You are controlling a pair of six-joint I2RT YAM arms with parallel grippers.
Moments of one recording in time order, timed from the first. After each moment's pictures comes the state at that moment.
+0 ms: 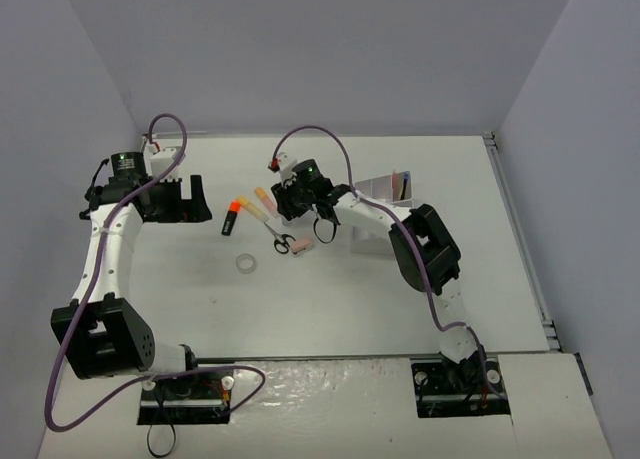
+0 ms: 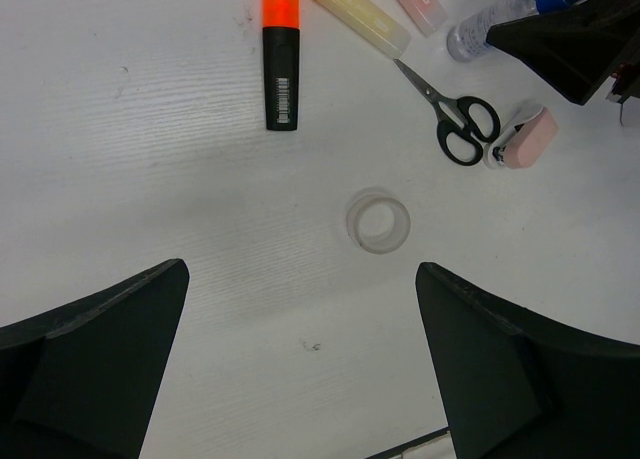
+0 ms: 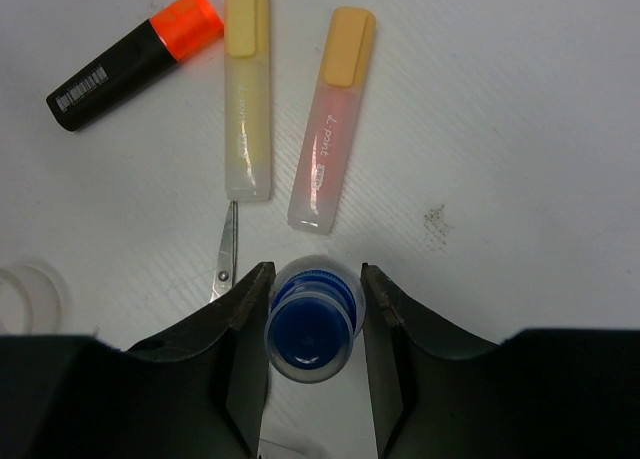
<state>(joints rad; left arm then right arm) 0.18 1.38 1.30 -0.86 0.44 0.12 0.71 2.19 1.62 -0.05 -0.15 -0.02</state>
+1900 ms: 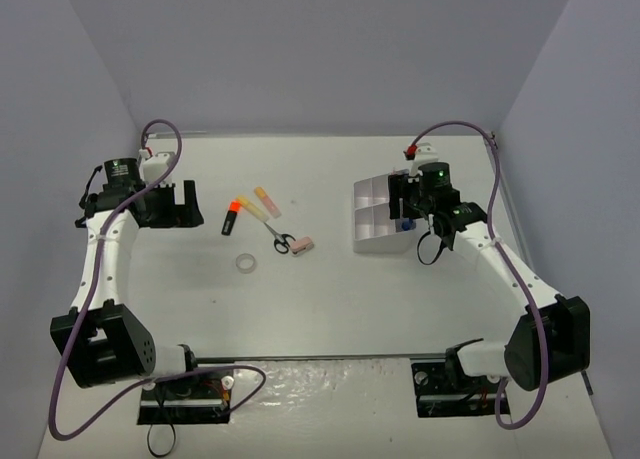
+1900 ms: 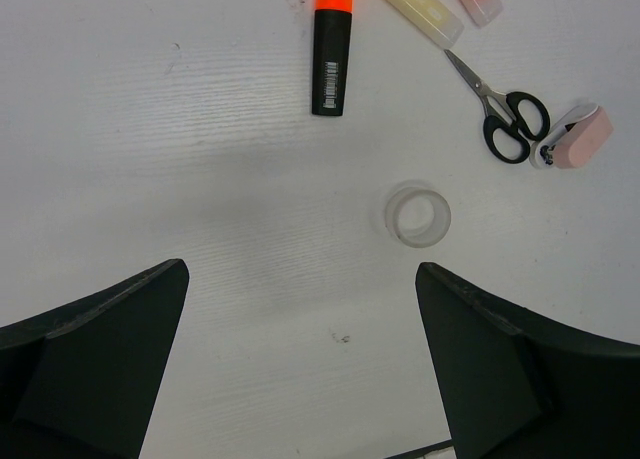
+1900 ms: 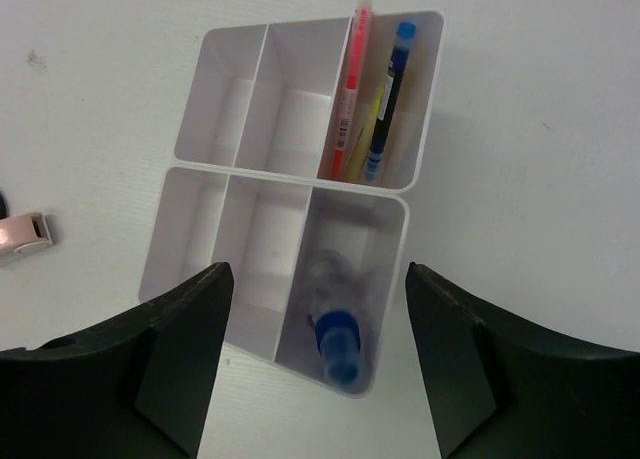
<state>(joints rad) 0.22 1.34 1.24 -0.85 0.38 0.15 0.31 1.31 1.00 -0.32 0.08 0.09</state>
